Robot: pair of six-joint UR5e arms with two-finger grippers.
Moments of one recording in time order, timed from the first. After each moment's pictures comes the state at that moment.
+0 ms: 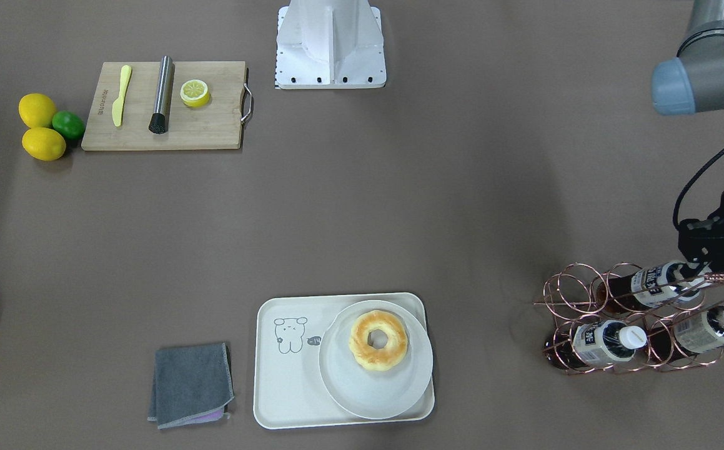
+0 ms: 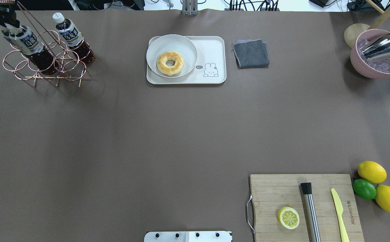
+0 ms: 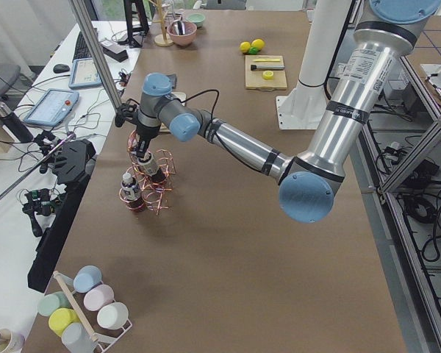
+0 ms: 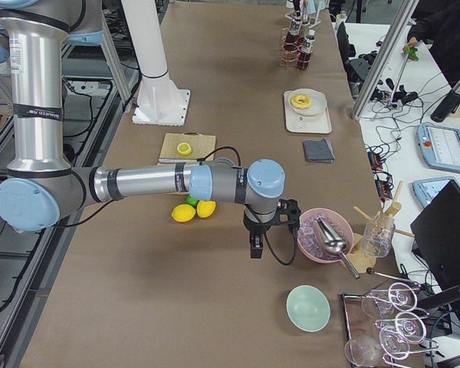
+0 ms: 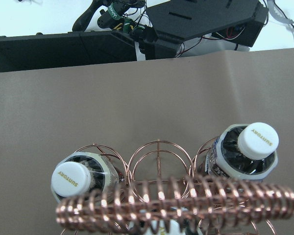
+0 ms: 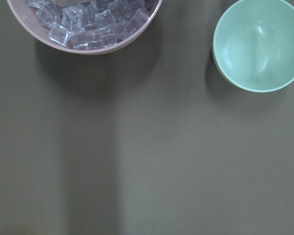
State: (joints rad) left arm -1.24 -1.94 -1.66 -1.84 -2.10 -0.64; right arm 1.59 -1.62 1.76 -1.73 2.33 -0.05
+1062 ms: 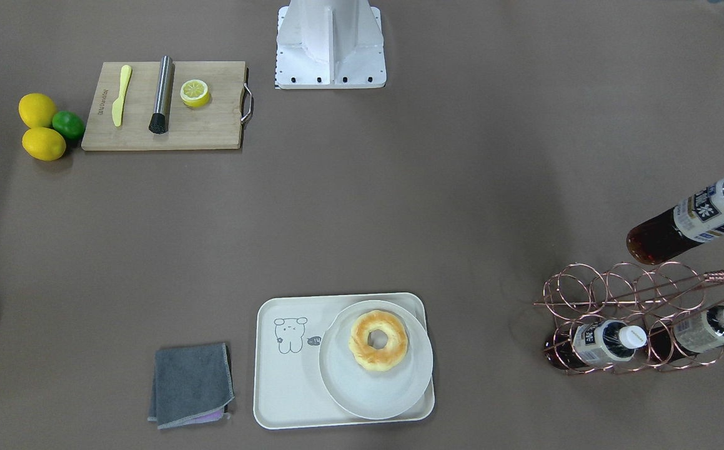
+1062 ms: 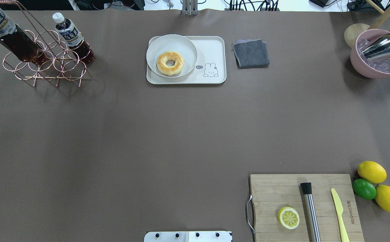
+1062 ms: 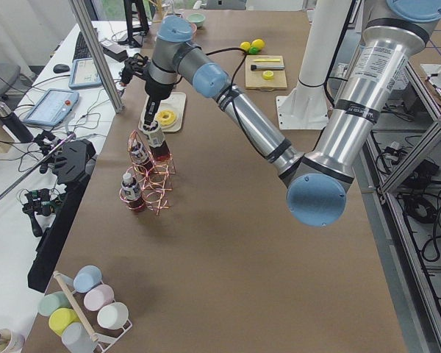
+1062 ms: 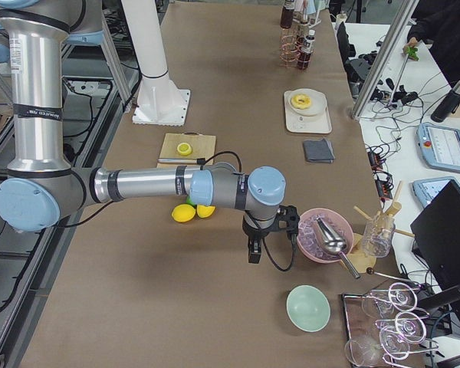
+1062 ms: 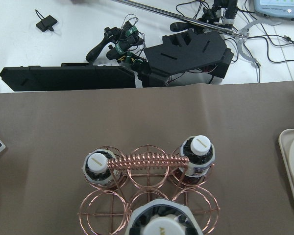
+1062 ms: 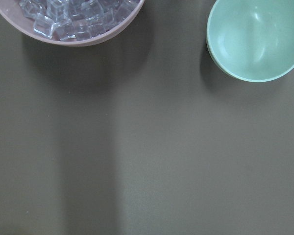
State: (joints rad) left arm -1.35 -1.95 -2.02 -1.49 -2.16 -0.63; right arm 1.59 -1.62 1.73 -1.73 2.33 -0.06
